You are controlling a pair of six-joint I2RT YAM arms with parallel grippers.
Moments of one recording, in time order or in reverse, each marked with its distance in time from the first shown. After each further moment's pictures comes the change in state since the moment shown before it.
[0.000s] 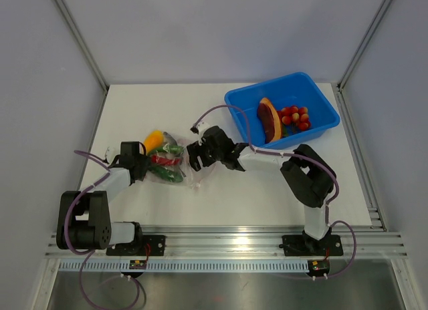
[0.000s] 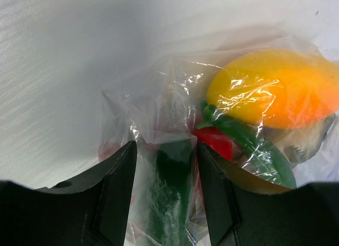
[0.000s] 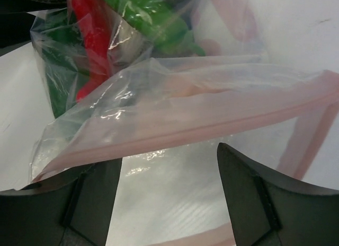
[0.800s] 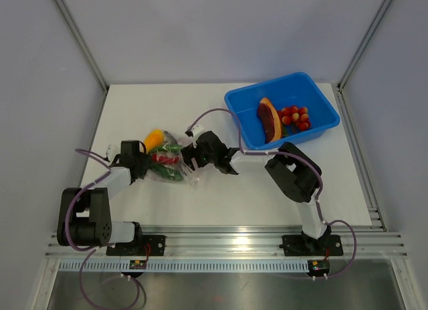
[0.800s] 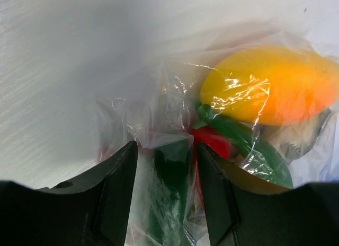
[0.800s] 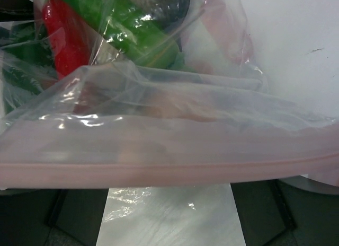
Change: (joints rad) left arm 0.002 0.027 0.002 0.051 0.023 0.018; right arm 0.035 0.136 0.028 0.174 0.092 -0.057
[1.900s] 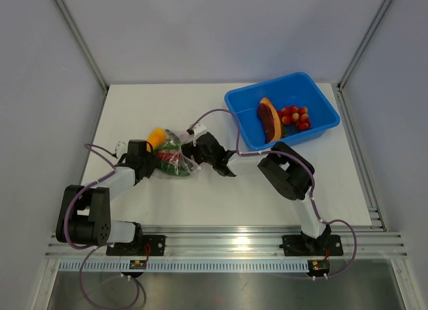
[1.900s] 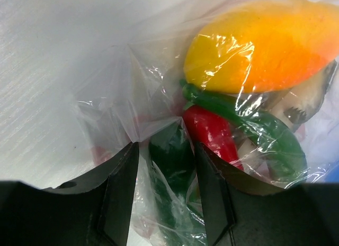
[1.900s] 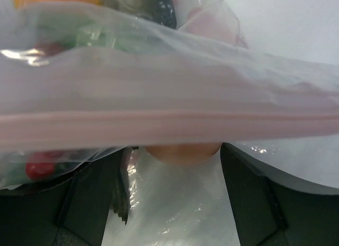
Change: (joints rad) left arm -0.088 0.011 -0.003 0.037 0.023 0.034; right arm 0.006 0.074 0.006 0.127 0.114 0.046
